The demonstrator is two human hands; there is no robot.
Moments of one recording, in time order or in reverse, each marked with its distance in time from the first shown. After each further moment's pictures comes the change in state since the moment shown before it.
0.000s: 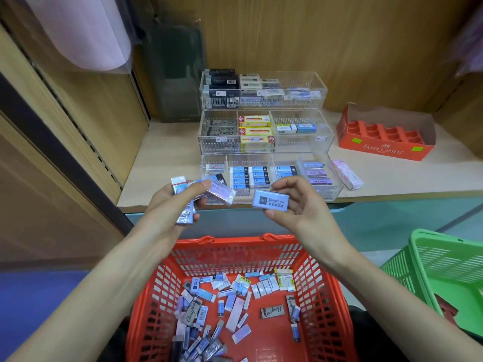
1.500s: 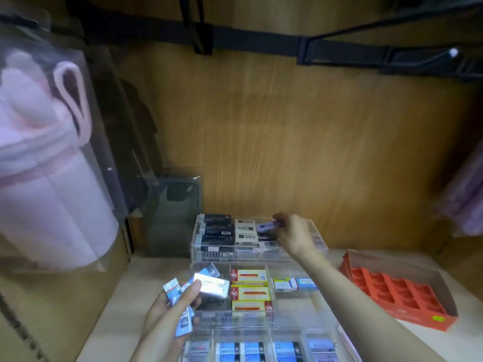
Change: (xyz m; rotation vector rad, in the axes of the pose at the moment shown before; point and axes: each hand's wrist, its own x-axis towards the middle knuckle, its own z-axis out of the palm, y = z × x) left_hand 0.118 0.062 0.052 -0.358 0.113 0.074; right_hand 0.311 -0.046 -0.068 -0.917 0.297 -0.121
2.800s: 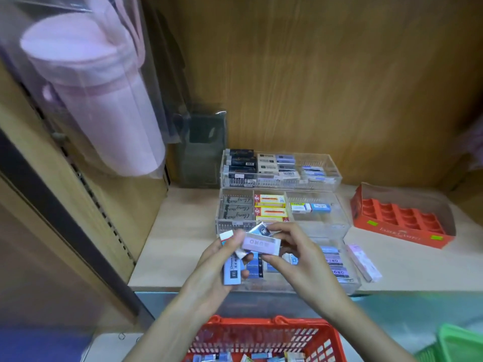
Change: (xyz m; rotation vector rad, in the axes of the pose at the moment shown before) left_hand -0.089 -0.004 -0.021 0.041 -0.357 -0.219; right_hand -0.230 -0.046 -0.020 0.626 -0.271 -0.177
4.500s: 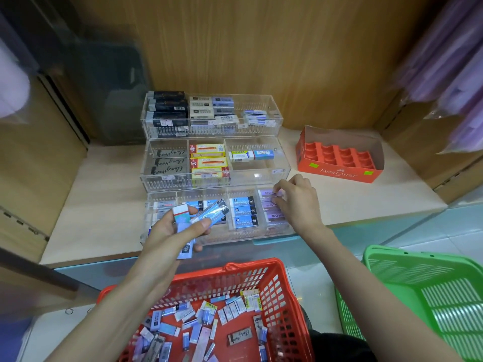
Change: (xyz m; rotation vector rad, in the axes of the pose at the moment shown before) left_hand 0.018 -0.058 0.005 0.302 0.087 0.046; right_hand 0.001 0.123 -0.088 -0.937 0.209 0.307
